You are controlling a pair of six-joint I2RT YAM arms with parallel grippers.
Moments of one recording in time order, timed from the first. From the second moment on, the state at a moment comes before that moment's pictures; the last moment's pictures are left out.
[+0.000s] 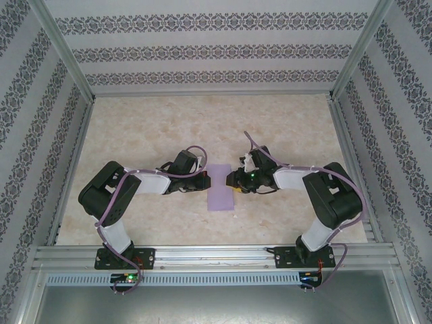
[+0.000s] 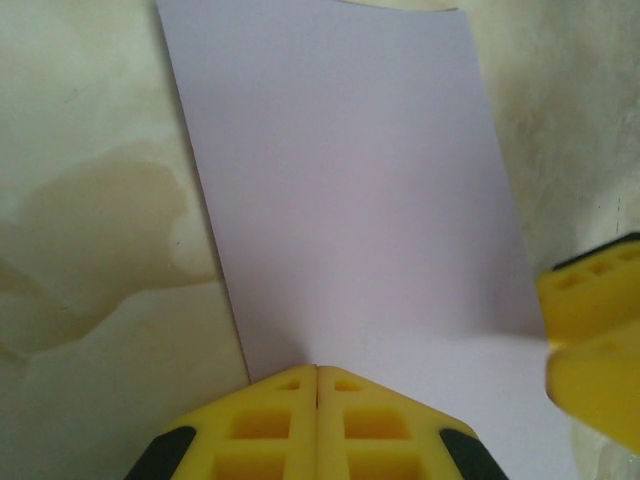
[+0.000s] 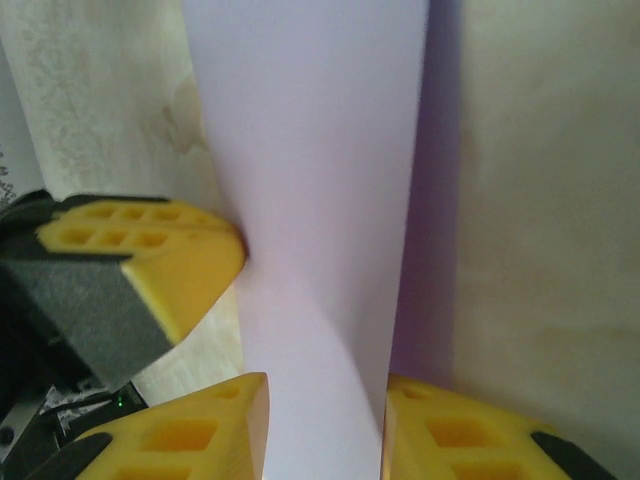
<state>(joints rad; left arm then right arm) -0.58 1.76 0.75 0.13 0.38 -0.68 0.43 1.68 0.70 -0.01 -0.69 0.77</state>
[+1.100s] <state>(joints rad) -1.06 1.32 0.72 -0.15 0.02 -0.35 0.39 1.65 0.68 -0.02 -0.76 0.80</state>
